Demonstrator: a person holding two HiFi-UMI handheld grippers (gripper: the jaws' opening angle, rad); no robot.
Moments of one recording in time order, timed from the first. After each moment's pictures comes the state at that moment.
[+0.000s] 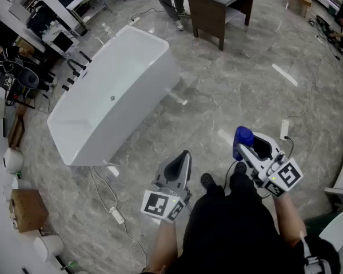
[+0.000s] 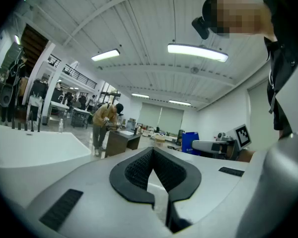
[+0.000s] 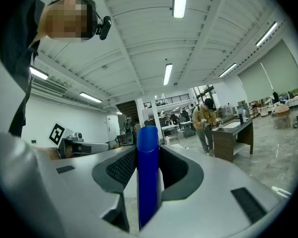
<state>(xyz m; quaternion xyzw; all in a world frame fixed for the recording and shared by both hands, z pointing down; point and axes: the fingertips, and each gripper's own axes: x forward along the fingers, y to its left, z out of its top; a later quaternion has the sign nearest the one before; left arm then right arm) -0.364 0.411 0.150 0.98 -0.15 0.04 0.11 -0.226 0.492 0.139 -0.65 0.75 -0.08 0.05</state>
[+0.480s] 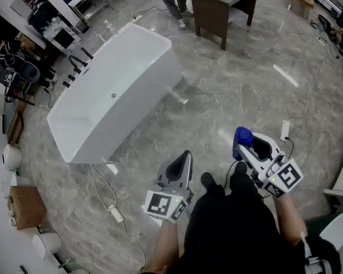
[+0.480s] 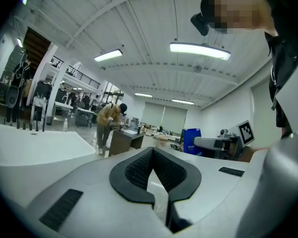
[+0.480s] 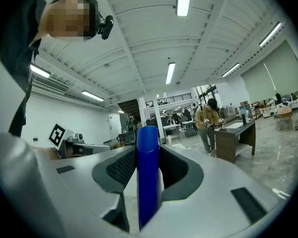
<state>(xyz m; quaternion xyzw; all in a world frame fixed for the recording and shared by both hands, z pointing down) -0.378 0.405 0.162 0.98 -0.17 0.05 0.11 -0.243 0.483 0.142 -0.64 0.76 -0.07 0.04</state>
